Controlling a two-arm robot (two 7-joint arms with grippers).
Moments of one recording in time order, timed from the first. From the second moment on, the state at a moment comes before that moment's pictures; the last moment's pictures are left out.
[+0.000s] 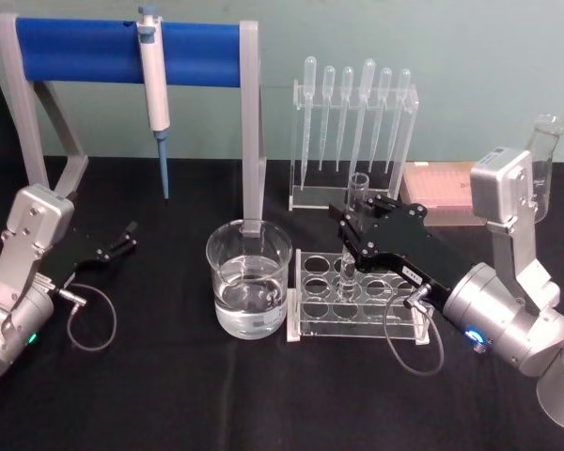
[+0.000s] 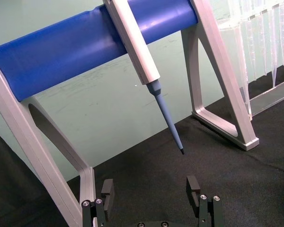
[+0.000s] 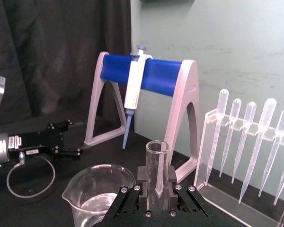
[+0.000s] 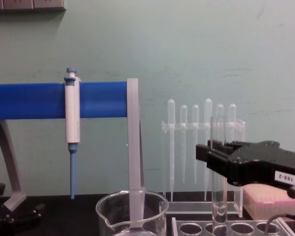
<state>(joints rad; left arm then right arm) -0.20 0.60 0.45 -1.41 -0.25 -0.12 0.03 0.12 0.41 -0.35 -1.72 0.34 0.03 0.36</state>
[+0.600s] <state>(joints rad) -0.20 0.60 0.45 -1.41 -0.25 -0.12 0.03 0.15 0.40 -0.38 -1.64 0.28 0.07 0.37</state>
